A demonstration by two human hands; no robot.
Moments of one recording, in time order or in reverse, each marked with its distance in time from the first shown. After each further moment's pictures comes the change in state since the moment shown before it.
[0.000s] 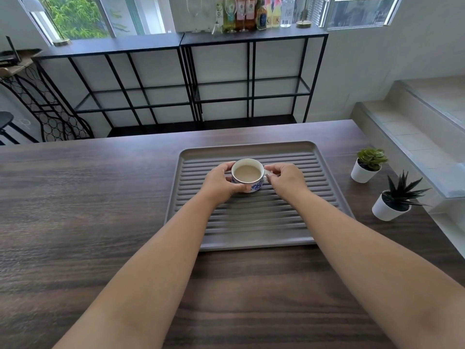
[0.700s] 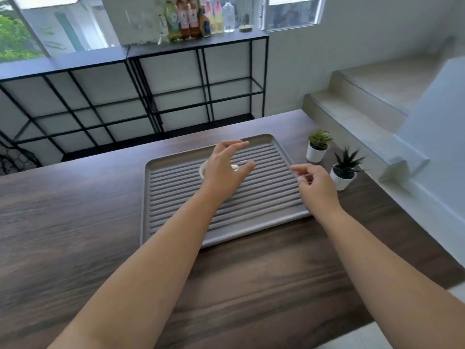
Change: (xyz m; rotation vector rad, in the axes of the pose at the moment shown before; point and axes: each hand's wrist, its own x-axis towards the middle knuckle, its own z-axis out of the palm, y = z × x) left_hand -0.025 0.060 0.046 0.244 -0.014 0.475; right_hand -0.095 0.057 -0.084 0.043 0.390 -0.036
